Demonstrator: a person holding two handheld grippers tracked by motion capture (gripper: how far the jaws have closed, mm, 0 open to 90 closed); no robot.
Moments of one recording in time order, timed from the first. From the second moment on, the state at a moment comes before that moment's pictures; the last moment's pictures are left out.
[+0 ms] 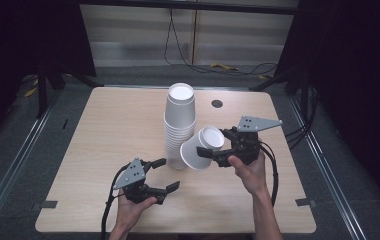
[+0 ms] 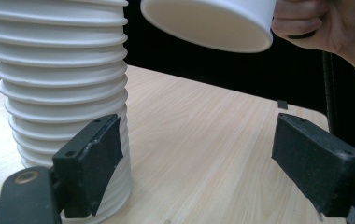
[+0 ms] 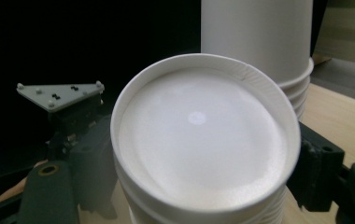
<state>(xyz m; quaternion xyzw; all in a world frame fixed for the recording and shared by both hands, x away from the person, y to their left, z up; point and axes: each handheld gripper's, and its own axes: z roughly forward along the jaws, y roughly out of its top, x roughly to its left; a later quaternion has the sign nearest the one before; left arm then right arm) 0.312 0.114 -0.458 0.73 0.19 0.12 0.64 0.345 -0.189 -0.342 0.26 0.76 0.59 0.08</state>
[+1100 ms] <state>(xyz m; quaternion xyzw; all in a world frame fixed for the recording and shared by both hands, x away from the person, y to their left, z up) 0.323 0.097 -0.443 0.76 0.14 0.07 0.63 0.343 -0.165 -0.391 0.22 0.78 0.58 0.00</state>
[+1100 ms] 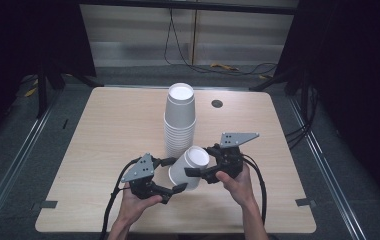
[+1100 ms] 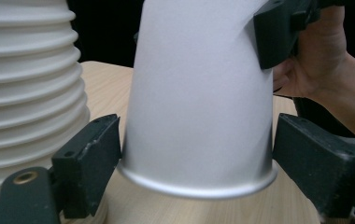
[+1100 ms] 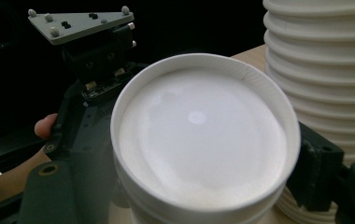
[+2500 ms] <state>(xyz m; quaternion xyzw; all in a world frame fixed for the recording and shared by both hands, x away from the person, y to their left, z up) 0.332 0.090 -0.451 0.79 0.12 0.02 0.61 0.339 -0.148 -0.402 0.19 0.78 0.60 -0.02</state>
